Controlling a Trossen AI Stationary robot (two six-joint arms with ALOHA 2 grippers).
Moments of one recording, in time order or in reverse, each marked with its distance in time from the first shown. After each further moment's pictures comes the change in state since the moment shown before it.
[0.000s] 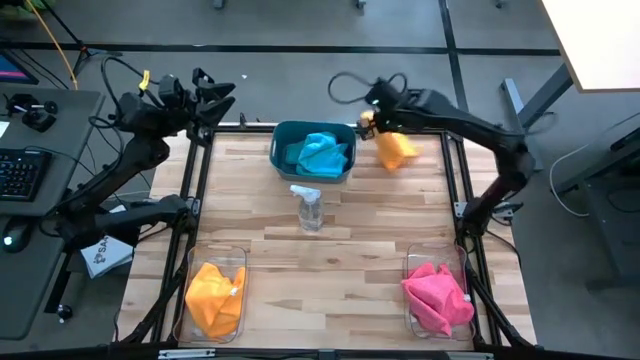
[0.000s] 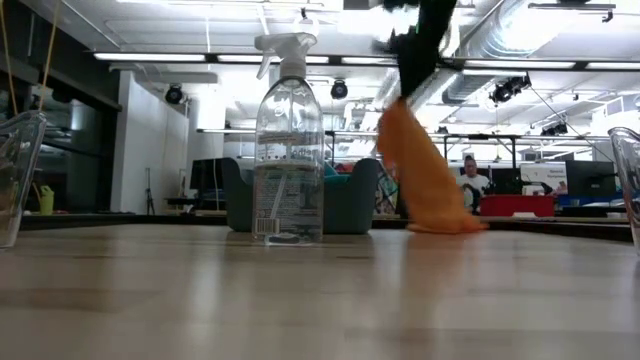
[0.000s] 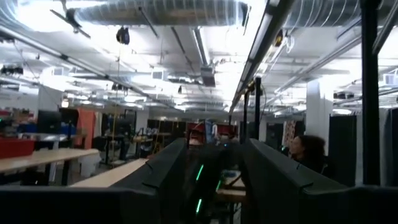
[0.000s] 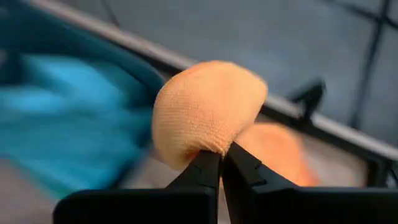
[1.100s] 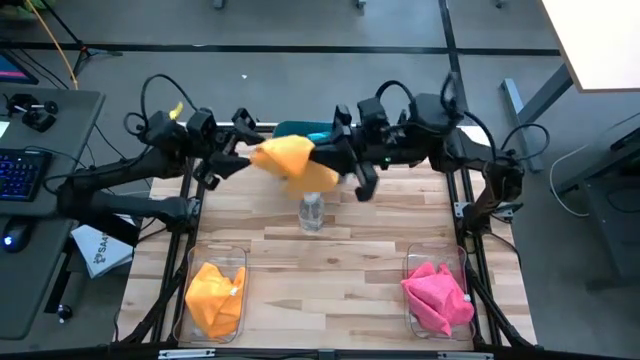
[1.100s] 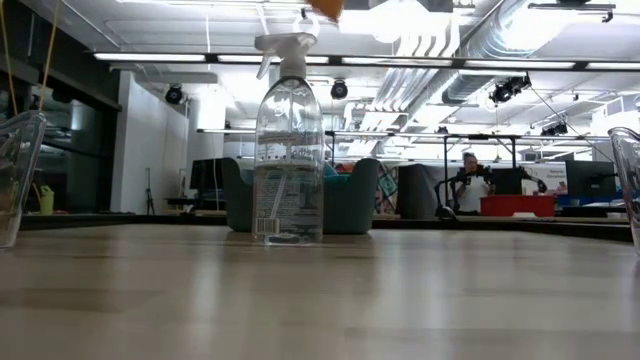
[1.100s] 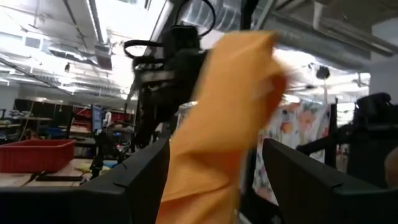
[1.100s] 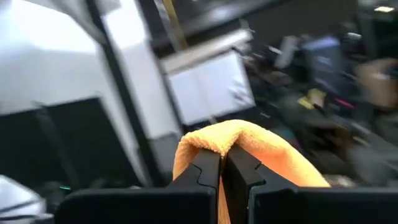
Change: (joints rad) left arm -0.498 0.110 0.000 0.097 -0.020 -0.043; right arm 0.608 0.125 0.578 0.831 -0.465 -0.188
